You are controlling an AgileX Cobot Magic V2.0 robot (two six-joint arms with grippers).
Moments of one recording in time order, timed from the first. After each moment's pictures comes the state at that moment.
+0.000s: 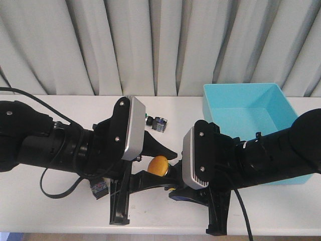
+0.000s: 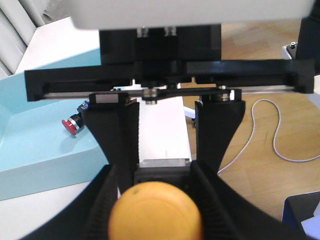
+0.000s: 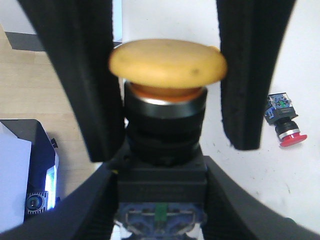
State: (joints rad) left arm -0.52 1.46 -0.97 -1.29 0.78 1.96; right arm 0.46 1.36 -0.87 0.83 0.72 -1.61
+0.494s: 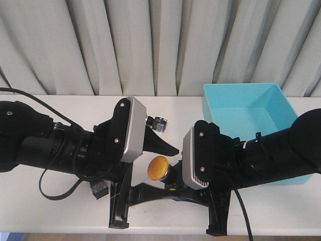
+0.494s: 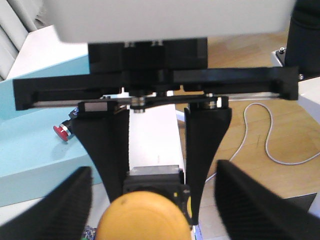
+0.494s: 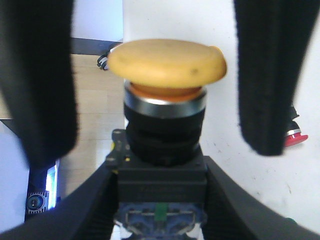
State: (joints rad) left arm -0.52 1.46 -0.97 -1.29 0.81 1.96; right arm 0.46 1.36 -0.87 0.83 0.72 -1.61
